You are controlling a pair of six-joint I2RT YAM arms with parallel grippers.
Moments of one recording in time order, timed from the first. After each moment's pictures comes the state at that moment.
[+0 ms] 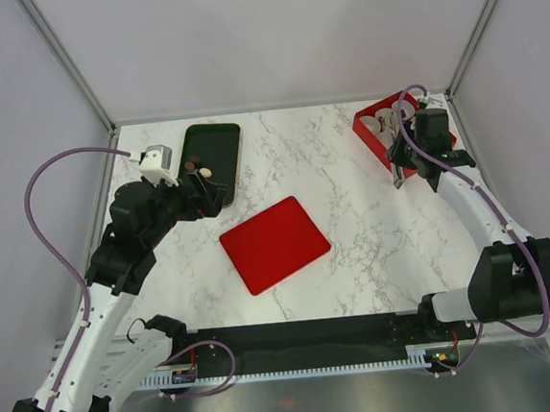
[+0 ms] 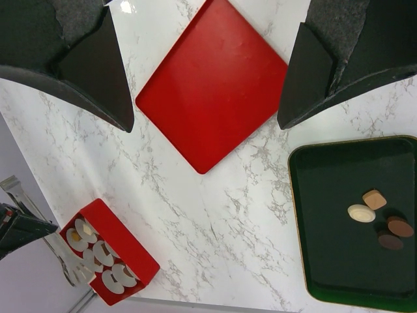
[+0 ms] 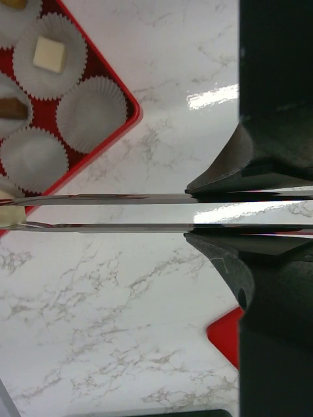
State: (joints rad) left arm -0.39 0.79 0.97 -0.44 0.06 -0.37; right arm 0.09 1.36 1.09 -0.34 0.04 0.42
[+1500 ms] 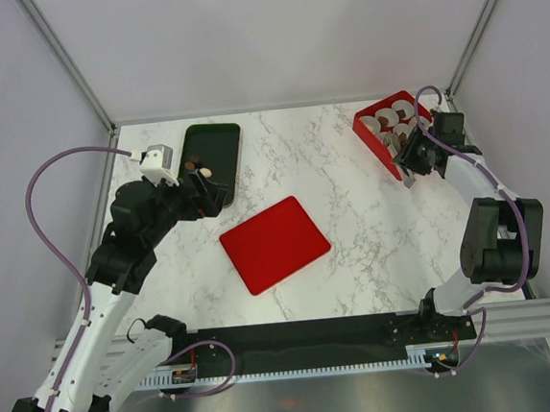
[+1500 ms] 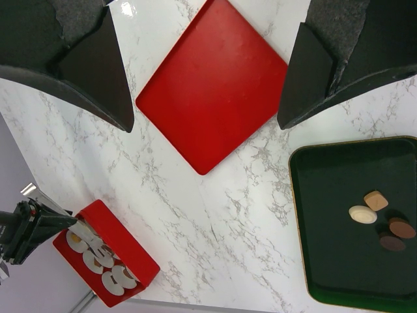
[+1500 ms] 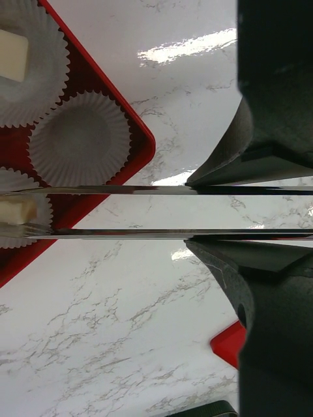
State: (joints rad) left arm -0.39 0.80 0.97 -0.44 0.07 -0.37; right arm -0.15 1.59 1.09 -0.30 -0.25 0.43
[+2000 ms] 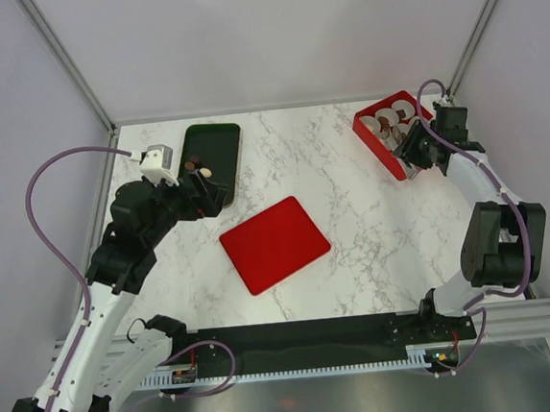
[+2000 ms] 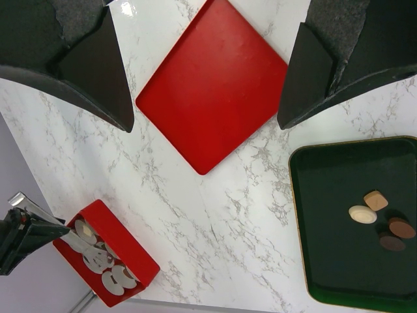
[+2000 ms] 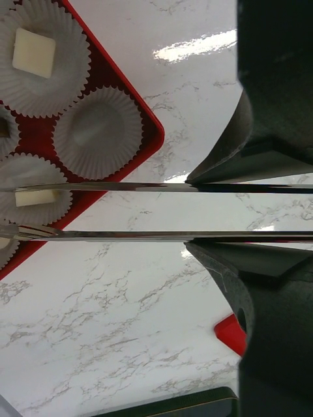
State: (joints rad) left arm -0.39 0.80 0.97 -0.44 0.07 -0.37; right arm -0.15 1.58 1.13 -0.31 -0.25 0.43
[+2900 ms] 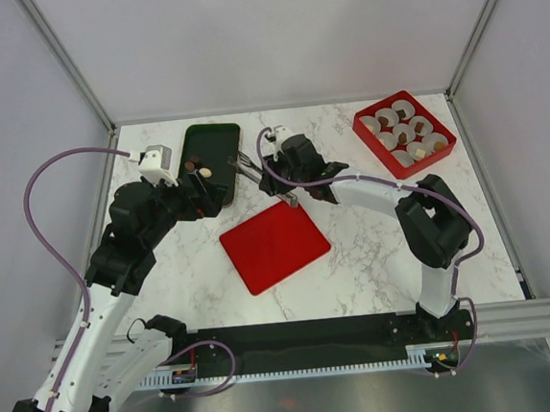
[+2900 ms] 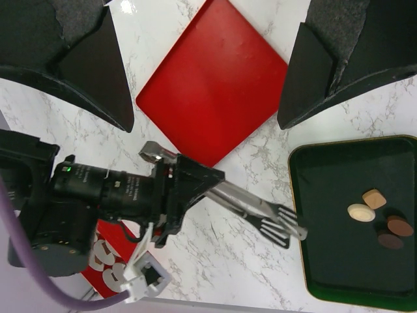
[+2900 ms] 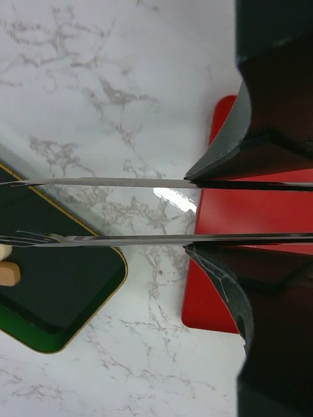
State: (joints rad) left arm -0.39 0.79 0.97 -0.44 0.06 -0.37; right arm 0.66 1.86 1.30 0.01 -0.11 0.33
